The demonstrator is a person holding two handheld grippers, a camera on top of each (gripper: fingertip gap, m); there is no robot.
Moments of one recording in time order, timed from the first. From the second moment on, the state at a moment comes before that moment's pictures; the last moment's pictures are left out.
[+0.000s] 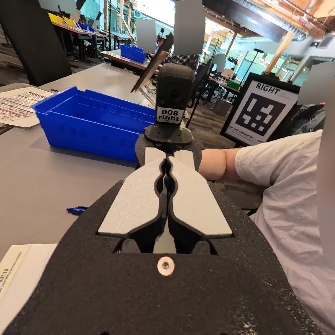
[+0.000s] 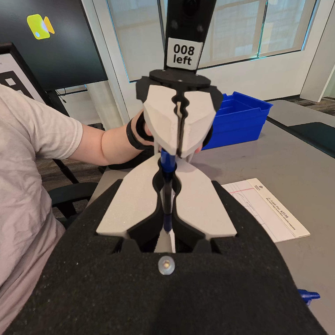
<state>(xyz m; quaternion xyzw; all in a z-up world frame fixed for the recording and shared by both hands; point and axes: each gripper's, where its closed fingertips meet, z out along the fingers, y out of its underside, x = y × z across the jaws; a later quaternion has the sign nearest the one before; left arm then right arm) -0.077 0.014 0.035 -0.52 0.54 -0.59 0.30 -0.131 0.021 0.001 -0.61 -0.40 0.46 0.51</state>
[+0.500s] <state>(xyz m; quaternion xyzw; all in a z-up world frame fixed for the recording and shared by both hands) -0.119 0.012 0.112 -0.47 0.53 -0.56 0.43 -0.070 0.069 -0.048 -0.77 -0.21 0.49 0.35</state>
